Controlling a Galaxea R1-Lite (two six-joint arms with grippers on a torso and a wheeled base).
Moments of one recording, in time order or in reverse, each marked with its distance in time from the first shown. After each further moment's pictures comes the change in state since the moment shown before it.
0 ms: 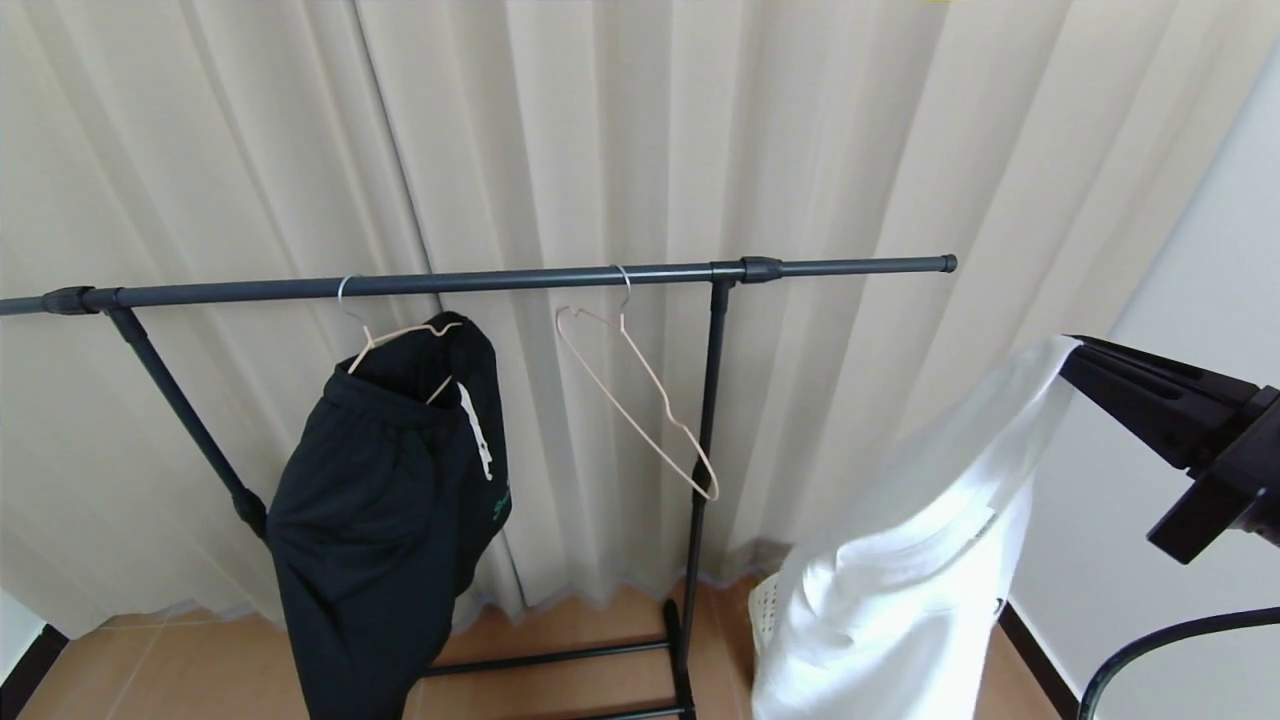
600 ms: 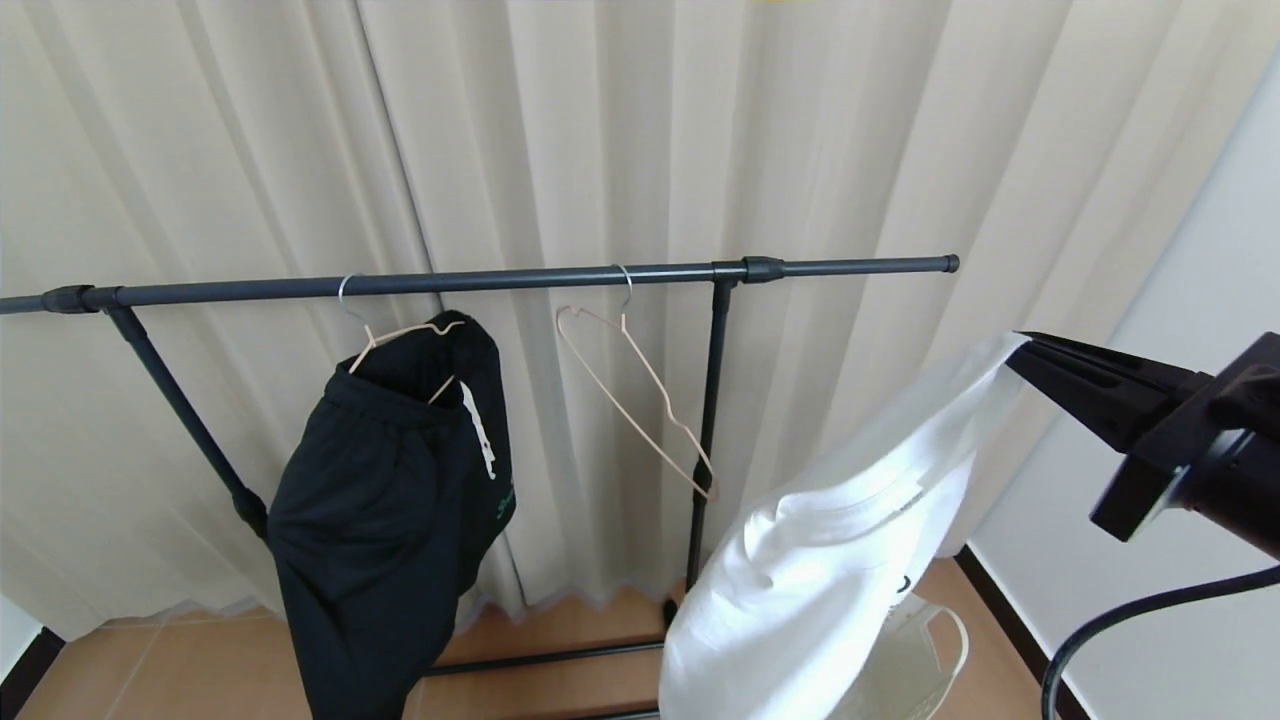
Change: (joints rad) left arm -0.060 0.374 -0.062 -0.006 -0.161 0.027; right arm 0.004 0.079 -0.059 0.025 -0.022 -0.035
